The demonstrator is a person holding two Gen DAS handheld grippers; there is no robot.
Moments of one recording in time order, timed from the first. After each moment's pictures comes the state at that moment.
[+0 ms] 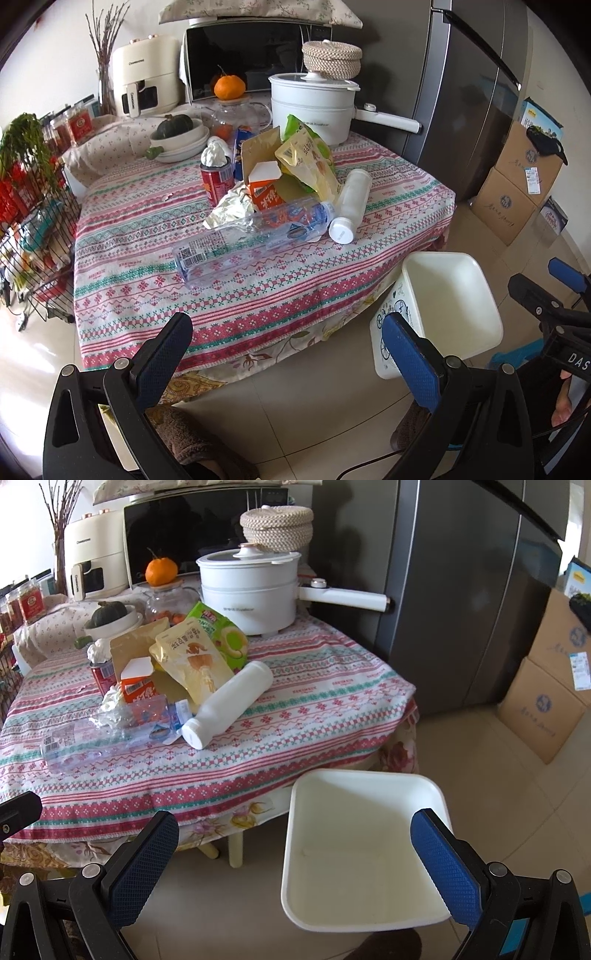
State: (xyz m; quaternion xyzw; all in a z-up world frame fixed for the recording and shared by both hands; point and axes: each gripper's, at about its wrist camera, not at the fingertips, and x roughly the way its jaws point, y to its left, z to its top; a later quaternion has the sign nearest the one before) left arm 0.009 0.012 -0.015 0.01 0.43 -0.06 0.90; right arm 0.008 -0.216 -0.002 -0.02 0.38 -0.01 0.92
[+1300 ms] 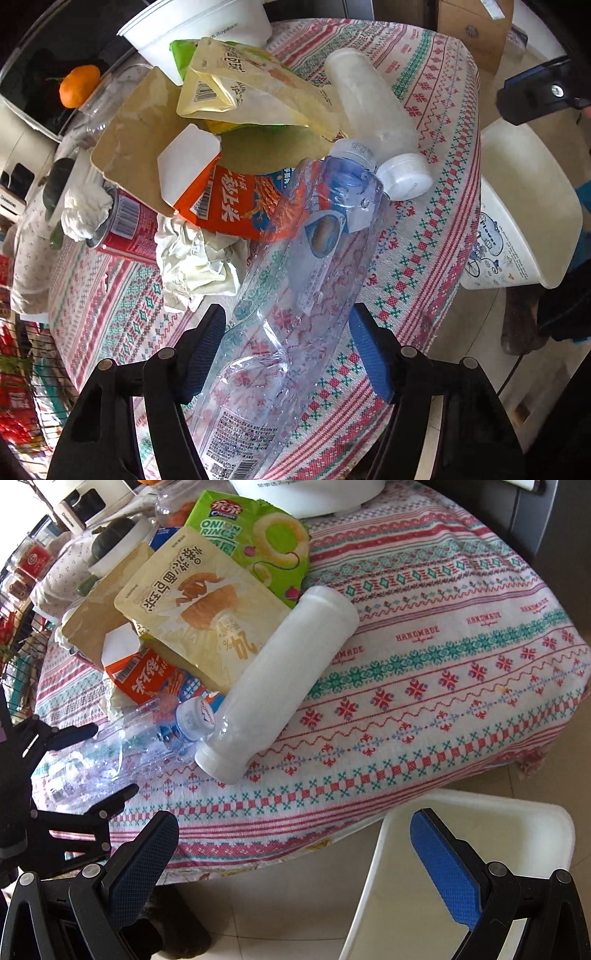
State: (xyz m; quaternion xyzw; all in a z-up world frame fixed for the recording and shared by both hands) left arm 0.192 -0.012 -0.107 0.28 0.54 -0.17 0.78; right arm 0.227 -0.221 -0.071 0.07 0.62 0.14 0.77
